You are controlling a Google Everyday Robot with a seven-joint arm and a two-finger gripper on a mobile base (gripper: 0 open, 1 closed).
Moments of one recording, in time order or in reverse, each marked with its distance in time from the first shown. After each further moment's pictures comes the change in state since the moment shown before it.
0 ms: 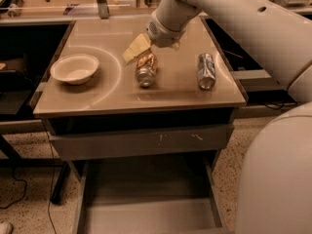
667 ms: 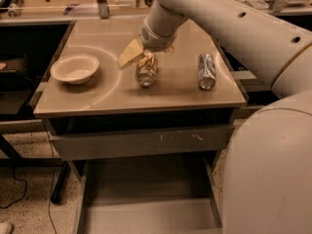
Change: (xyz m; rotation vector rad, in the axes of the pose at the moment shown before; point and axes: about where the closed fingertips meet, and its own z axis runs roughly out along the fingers) arm -0.006 -0.001 0.029 0.030 0.018 0.025
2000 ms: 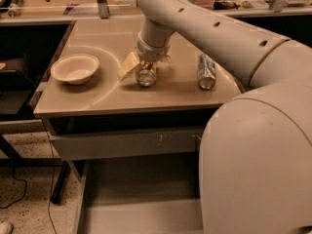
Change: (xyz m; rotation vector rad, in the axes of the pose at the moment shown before) arm 0.011 -0.006 0.047 0.056 0.106 0.011
